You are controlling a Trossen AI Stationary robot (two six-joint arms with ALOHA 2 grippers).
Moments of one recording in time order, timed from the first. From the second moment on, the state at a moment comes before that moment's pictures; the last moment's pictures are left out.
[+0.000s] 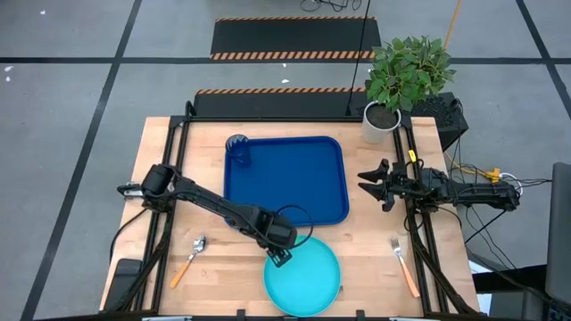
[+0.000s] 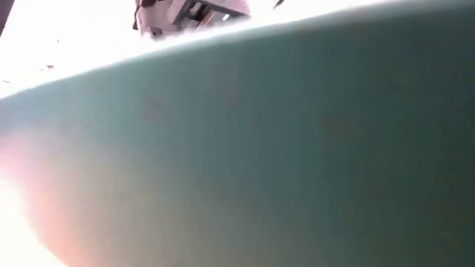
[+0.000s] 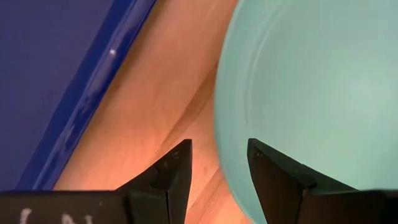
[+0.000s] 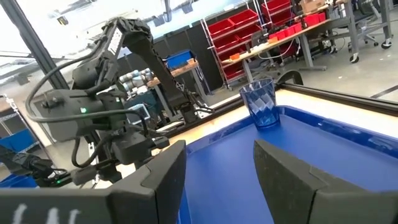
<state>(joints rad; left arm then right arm) -0.31 1.99 1.46 -0.75 0.06 -0.94 -0.01 0.03 0.01 0.08 0.13 0.40</state>
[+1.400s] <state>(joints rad) -0.28 2.06 1.47 -0.70 0.19 -0.88 -0.01 0.04 0.01 0.09 0.13 0.38</state>
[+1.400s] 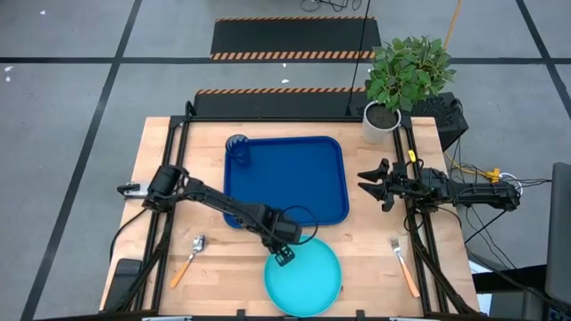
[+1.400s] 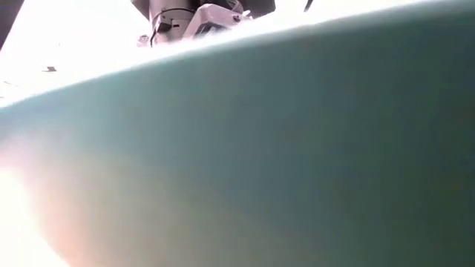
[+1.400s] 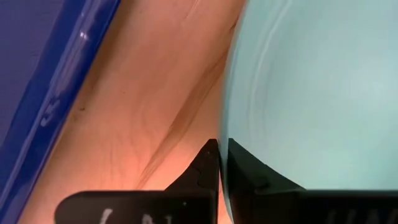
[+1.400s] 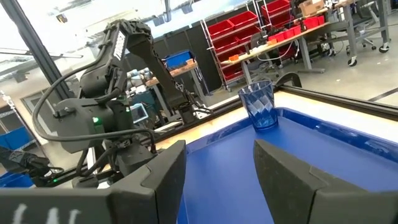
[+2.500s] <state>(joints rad) -0.21 1.95 1.46 -0.76 0.23 -0.76 -0.01 0.04 0.01 0.08 0.13 0.39</state>
